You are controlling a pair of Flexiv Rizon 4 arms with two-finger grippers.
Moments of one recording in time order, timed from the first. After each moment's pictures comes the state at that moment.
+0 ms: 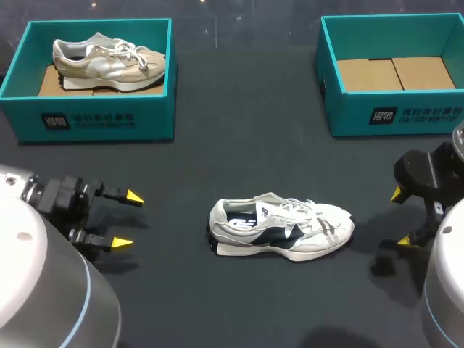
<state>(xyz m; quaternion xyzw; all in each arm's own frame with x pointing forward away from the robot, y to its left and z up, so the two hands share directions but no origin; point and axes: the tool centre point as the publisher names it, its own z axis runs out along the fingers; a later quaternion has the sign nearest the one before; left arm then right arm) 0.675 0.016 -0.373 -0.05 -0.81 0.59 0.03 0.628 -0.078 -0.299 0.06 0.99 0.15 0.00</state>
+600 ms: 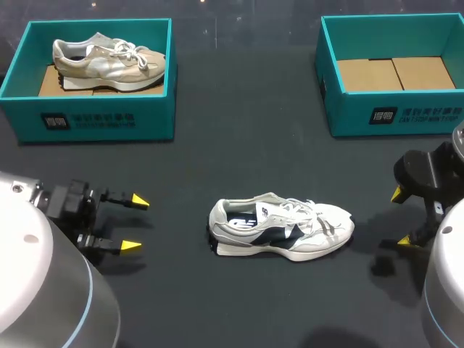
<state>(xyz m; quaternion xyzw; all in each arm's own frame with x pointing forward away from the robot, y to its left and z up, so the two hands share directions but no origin) 0.674 0.004 -0.381 -0.02 -0.81 0.59 0.02 0.628 -0.078 -0.299 0.06 0.99 0.15 0.00</state>
